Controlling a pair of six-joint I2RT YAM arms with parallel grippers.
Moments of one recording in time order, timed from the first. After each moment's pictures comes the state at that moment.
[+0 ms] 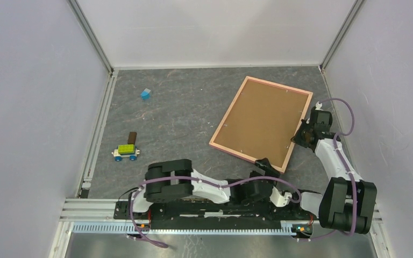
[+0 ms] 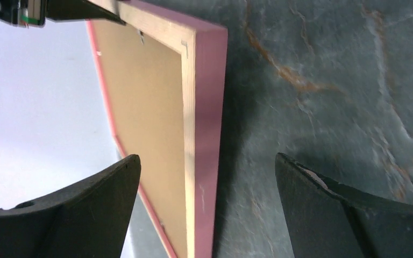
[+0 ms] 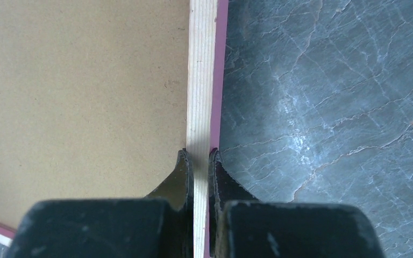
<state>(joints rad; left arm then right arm) -1.50 2.02 1.14 0.32 -0.53 0.84 -0.16 1.19 0.68 -0.41 -0.03 0.33</state>
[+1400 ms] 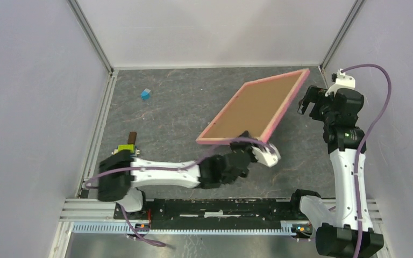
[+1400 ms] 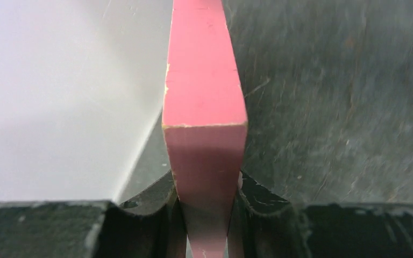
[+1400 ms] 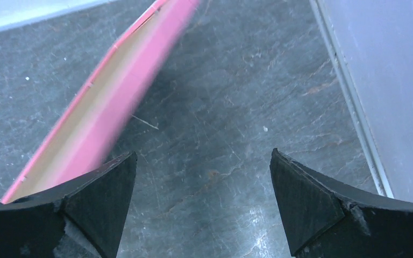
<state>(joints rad) -1.42 1.68 1.10 0.36 -0.80 0.76 -0.15 0.96 1.07 -0.56 -0.05 0.14</state>
